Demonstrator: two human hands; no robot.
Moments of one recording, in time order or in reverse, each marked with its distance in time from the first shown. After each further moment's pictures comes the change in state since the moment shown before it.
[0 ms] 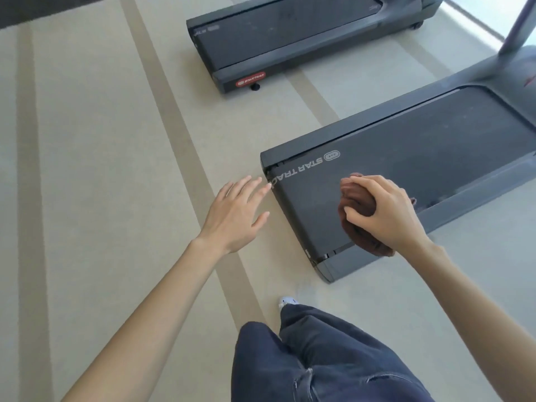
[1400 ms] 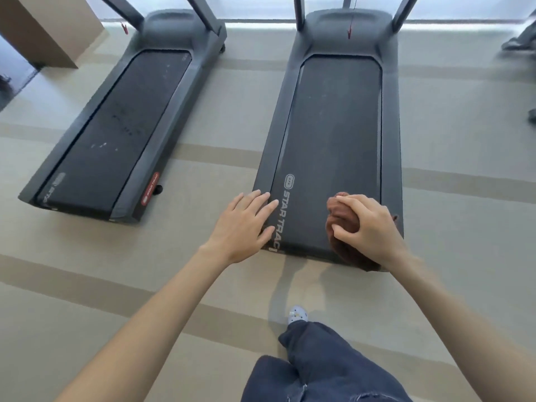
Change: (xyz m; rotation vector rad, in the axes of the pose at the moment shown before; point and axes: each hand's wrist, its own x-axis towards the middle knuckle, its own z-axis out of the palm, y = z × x) left_hand 0.354 -0.253 -0.059 0.230 -0.133 1.011; right_hand 0.239 -0.144 0.155 -0.043 0.535 0.698
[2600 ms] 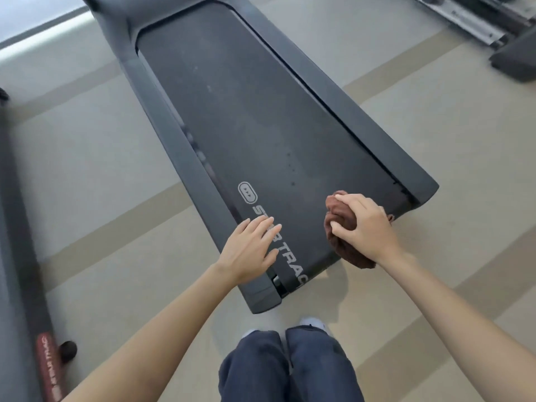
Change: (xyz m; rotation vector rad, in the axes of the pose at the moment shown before) left_hand 0.298 -0.212 0.345 0.043 -0.193 0.774; right_hand 0.144 0.140 0.357 -0.071 0.335 0.736
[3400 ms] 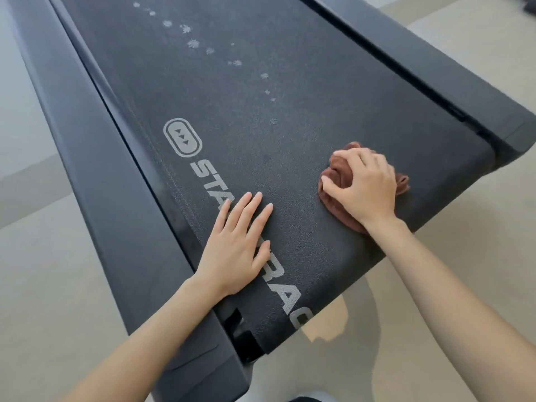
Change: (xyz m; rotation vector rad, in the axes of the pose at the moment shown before) left_hand 0.149 -0.034 0.341 -0.068 0.286 -0.007; right_hand 0.098 0.233 0.291 -0.290 0.424 -0.006
